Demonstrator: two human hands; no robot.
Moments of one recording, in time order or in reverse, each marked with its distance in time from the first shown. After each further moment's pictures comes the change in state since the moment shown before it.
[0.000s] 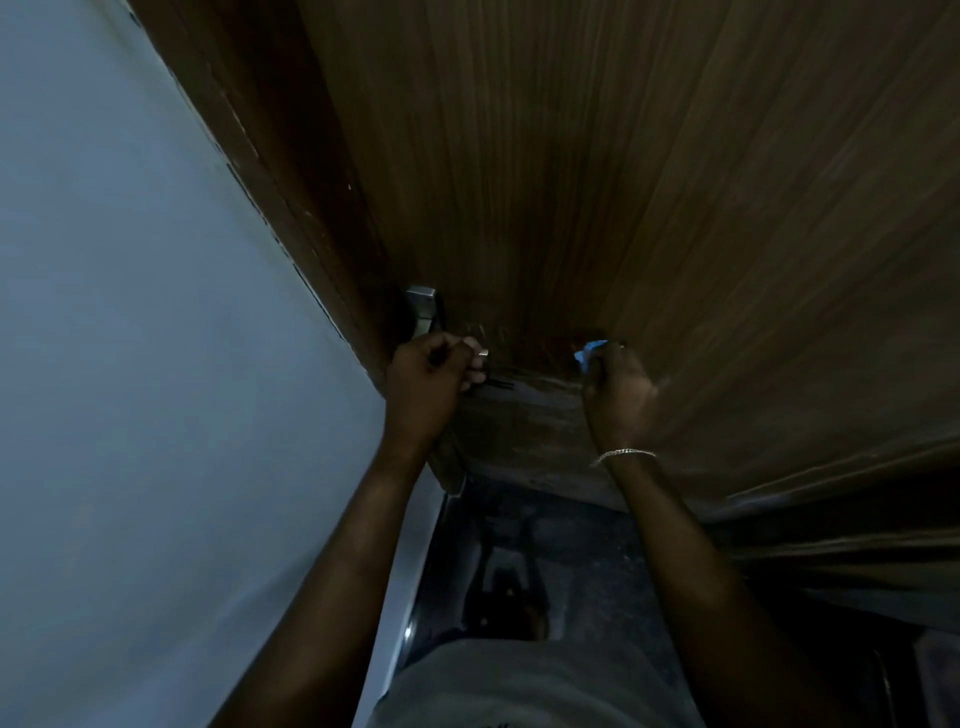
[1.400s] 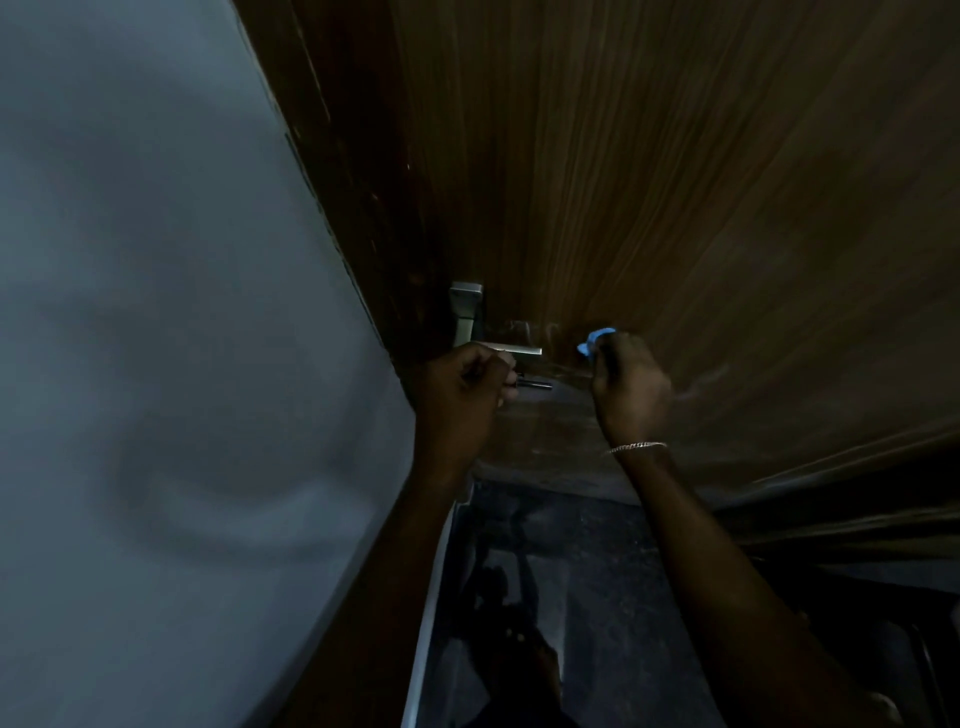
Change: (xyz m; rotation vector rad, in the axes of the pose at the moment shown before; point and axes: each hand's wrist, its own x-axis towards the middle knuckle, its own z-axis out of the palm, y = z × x) left_hand 0.024 -0.041 -0.039 -0.077 -0.088 -0.030; right_hand -0.013 -0.038 0.052 -0.095 0.002 0.000
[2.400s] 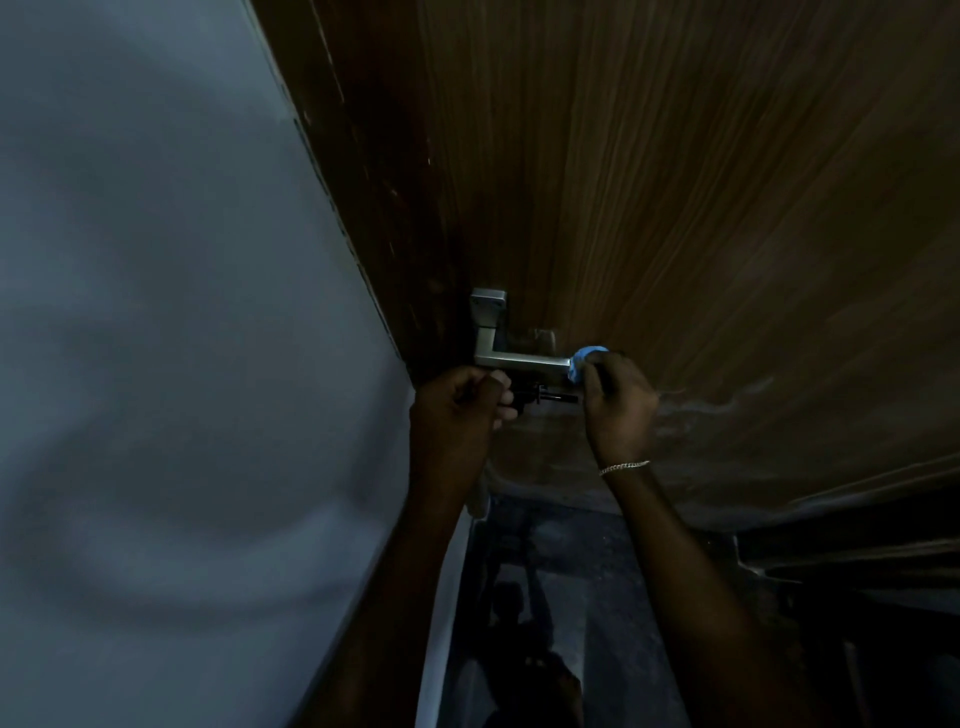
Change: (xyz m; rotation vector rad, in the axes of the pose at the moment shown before) left_hand 0.006 -0.018 -0.019 -0.044 0.079 -0.063; right_hand -0.013 -0.019 0.053 0.295 0.109 0.032
